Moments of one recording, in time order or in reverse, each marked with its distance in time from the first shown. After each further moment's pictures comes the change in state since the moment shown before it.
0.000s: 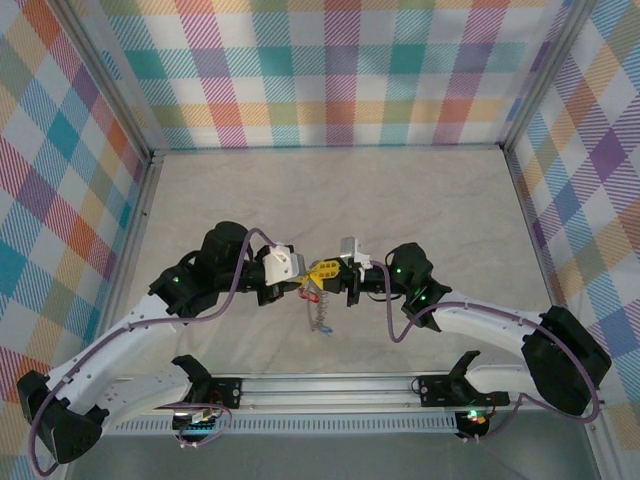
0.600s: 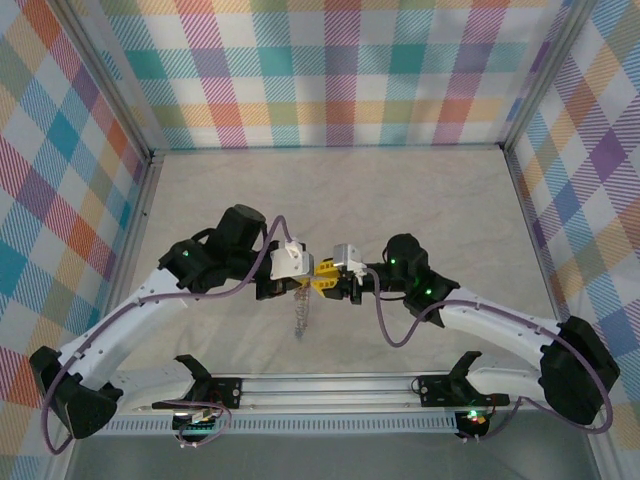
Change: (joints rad) left arm 0.001 0.169 0.231 -0.323 -0.003 0.170; right arm 0.002 -0.068 0.117 -0.412 -0.017 -0.300
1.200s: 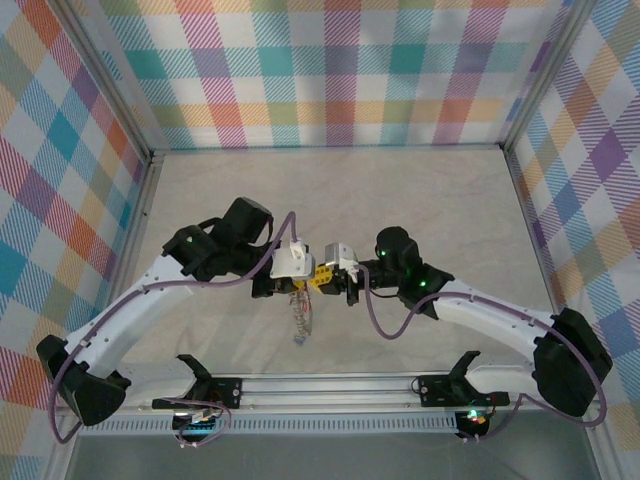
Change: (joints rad) left arm 0.001 0.053 0.086 -0.132 0.002 0.056; right arm 0.000 0.060 0.027 -0.011 -0.031 -0.003
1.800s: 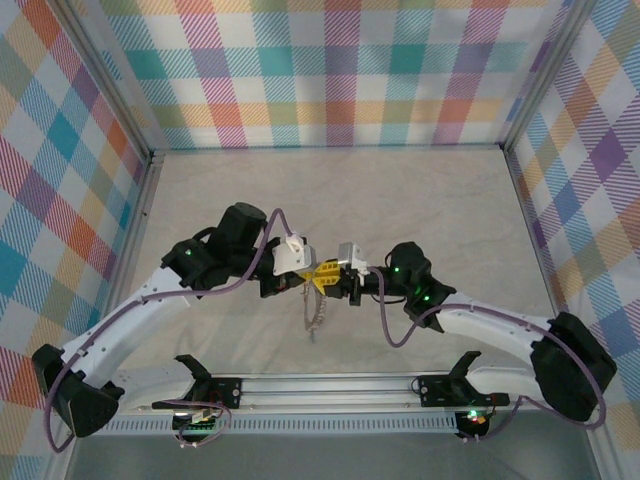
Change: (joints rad) left arm 0.011 -0.038 -0.093 0.192 0.014 -0.137; right arm 0.000 -0.057 -0.117 0.186 0.079 0.118
